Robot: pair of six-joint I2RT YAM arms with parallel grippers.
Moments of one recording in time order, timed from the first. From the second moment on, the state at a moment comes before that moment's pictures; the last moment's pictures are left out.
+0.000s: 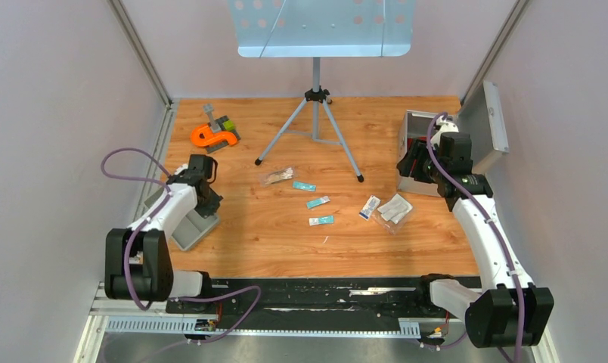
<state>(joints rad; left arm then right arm) -0.04 1.38 0.81 -0.66 -0.28 -0.86 0.04 1.10 0.98 -0.50 -0.13 0.27</state>
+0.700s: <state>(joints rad) -0.50 1.32 0.68 -0.55 -0.06 -1.18 0.05 1.08 0.98 -0.52 -0.19 0.30</state>
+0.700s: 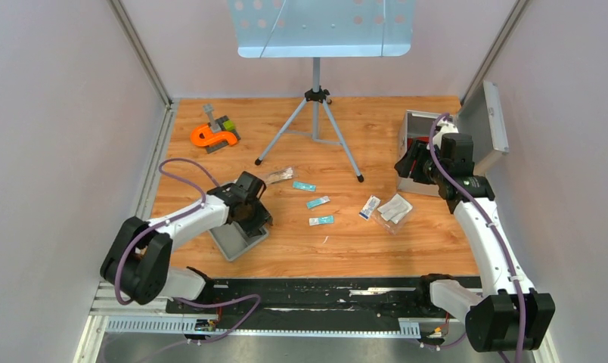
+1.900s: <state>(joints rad) 0.23 1.11 1.07 -0.87 0.03 -0.65 1.10 1.85 1.34 -0.28 0.06 0.37</state>
